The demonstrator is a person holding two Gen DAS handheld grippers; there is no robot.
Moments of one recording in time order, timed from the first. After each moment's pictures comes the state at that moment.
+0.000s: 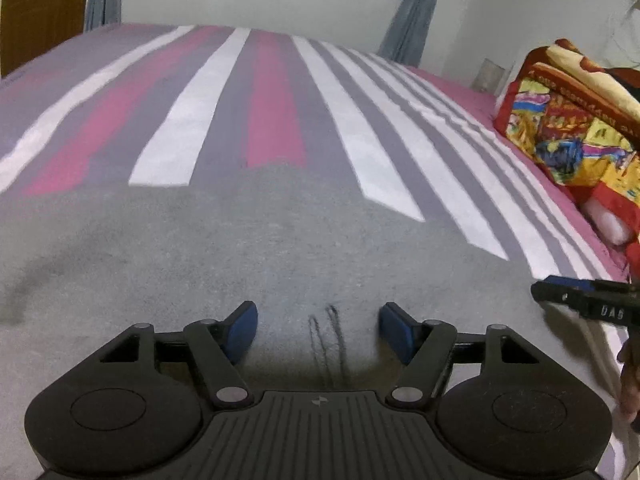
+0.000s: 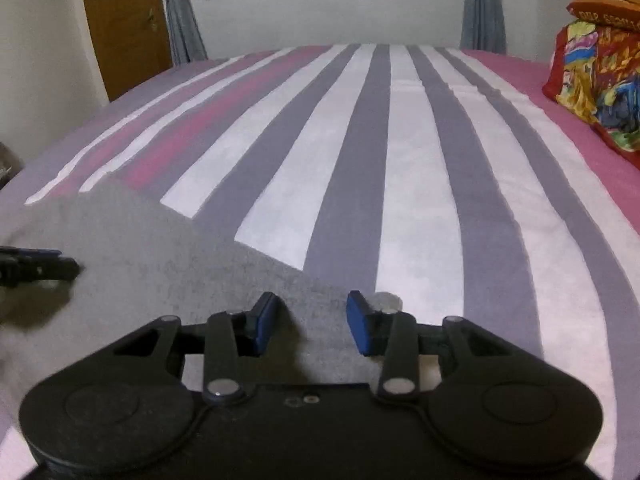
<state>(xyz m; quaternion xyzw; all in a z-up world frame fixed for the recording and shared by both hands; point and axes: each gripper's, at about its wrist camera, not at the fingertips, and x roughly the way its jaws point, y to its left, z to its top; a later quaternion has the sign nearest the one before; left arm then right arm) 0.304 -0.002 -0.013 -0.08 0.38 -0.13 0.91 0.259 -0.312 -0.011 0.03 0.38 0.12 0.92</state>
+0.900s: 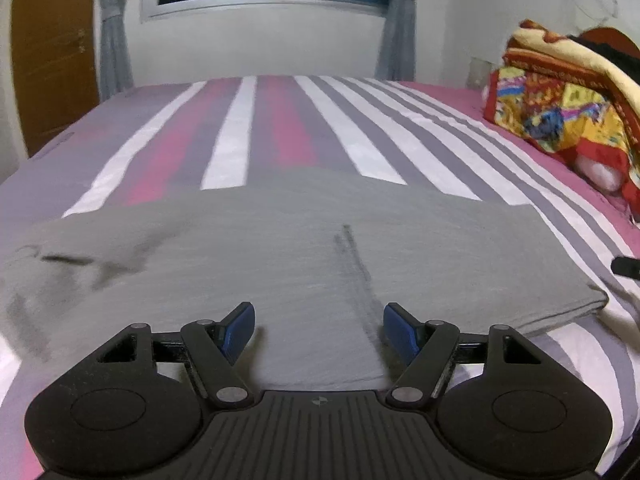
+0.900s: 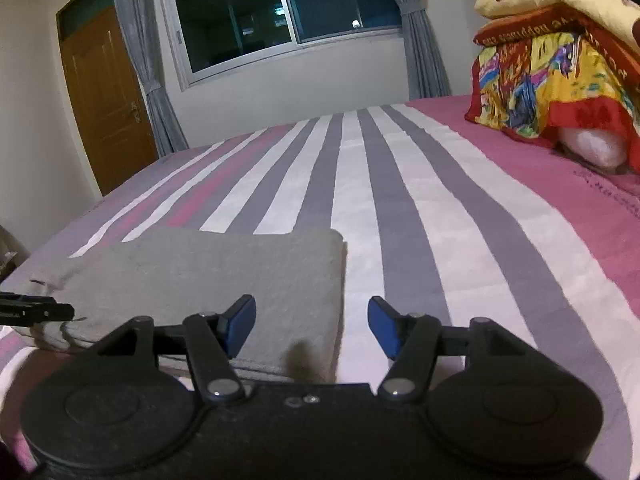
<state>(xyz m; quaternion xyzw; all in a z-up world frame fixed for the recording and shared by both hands) 0.178 0.026 0.018 0.00 0.33 -0.09 0.94 0.106 -0.361 0.009 0.11 0.27 0.08 0.95</state>
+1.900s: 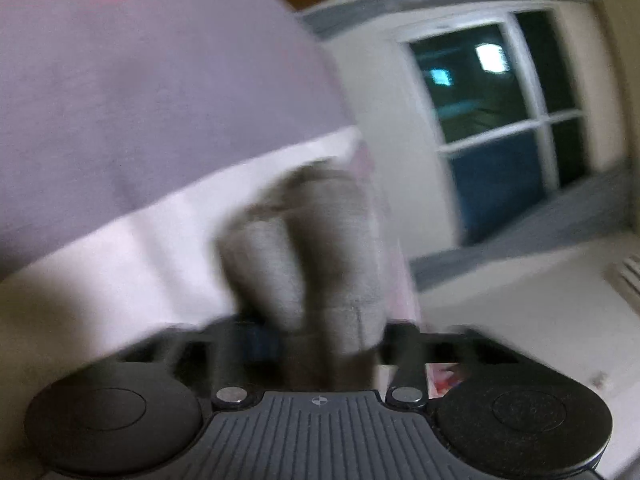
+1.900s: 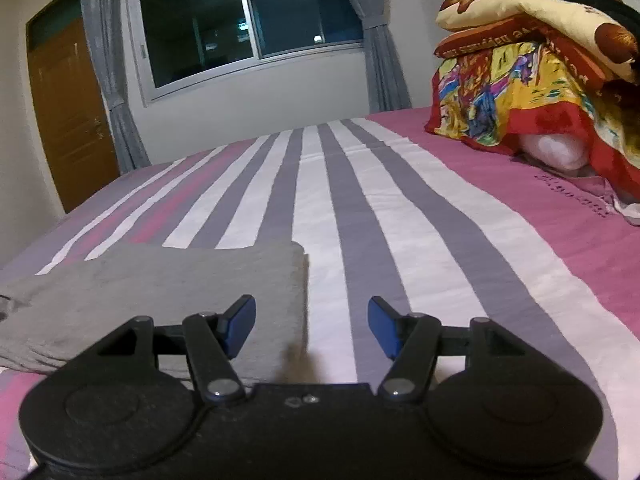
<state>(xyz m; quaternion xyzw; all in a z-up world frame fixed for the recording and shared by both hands) 0.209 0.307 -0.124 -0.55 0.21 -0.03 0.80 0.098 -0.359 0.006 0.11 0.25 0.01 0.96</state>
